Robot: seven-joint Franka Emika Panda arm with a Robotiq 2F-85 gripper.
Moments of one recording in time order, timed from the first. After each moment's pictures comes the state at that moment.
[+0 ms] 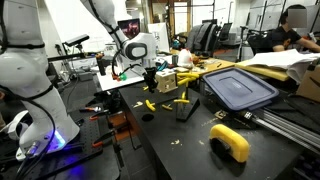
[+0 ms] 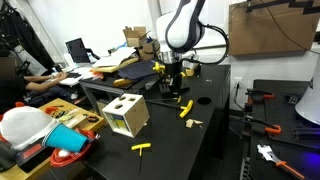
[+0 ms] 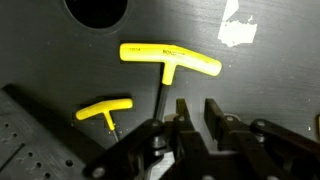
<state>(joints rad) 0.02 0.24 0.08 -2.39 0.08 2.66 -0.11</state>
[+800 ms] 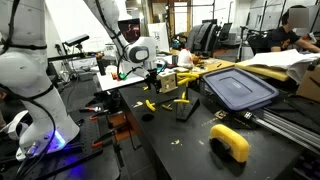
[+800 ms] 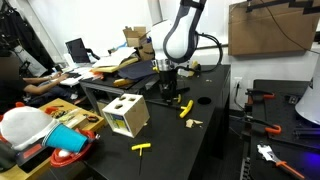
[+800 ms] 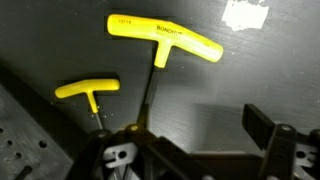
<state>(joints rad) 0.06 0.34 0.07 -2.33 -0.03 2.72 -0.07</state>
